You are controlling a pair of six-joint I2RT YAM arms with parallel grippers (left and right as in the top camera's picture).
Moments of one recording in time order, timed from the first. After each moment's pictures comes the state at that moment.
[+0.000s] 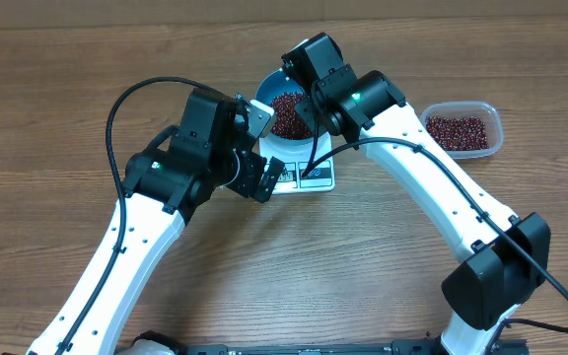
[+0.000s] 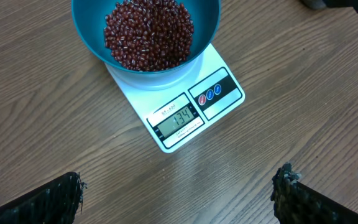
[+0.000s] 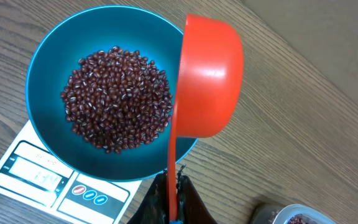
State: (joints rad) left arm -0.40 1.38 1.29 -0.87 0.15 0.08; right arm 0.58 1.89 1.81 -0.94 0.30 -0.14
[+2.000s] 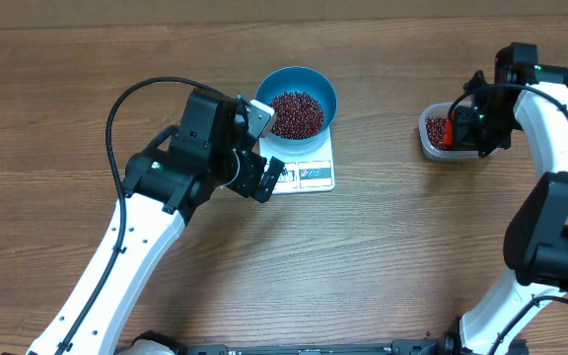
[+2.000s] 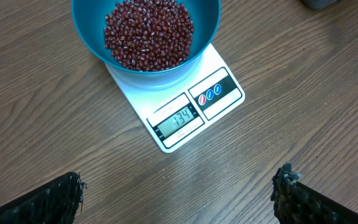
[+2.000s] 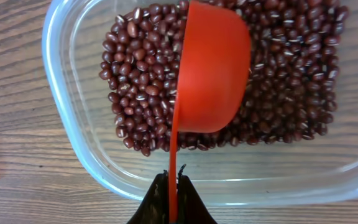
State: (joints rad) left arm -0.40 1.38 1.29 -0.87 0.15 0.08; right arm -0.18 1.99 1.63 -1.13 -0.16 -0.07
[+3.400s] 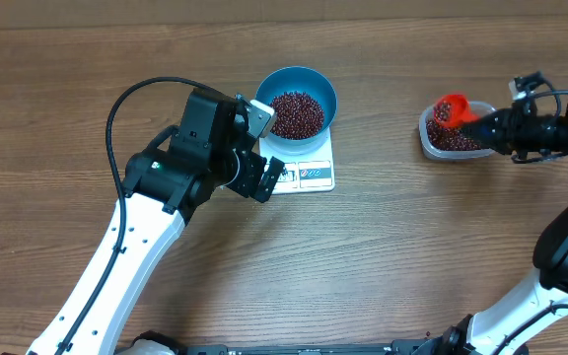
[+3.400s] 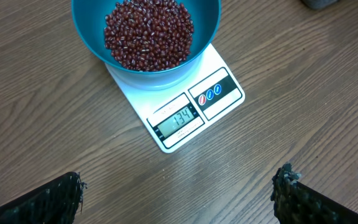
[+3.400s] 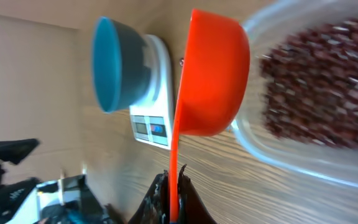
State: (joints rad) left arm -0.40 1.38 1.29 -0.87 0.15 0.08; right arm -0.47 1.98 1.63 -1.31 -0.98 -0.37
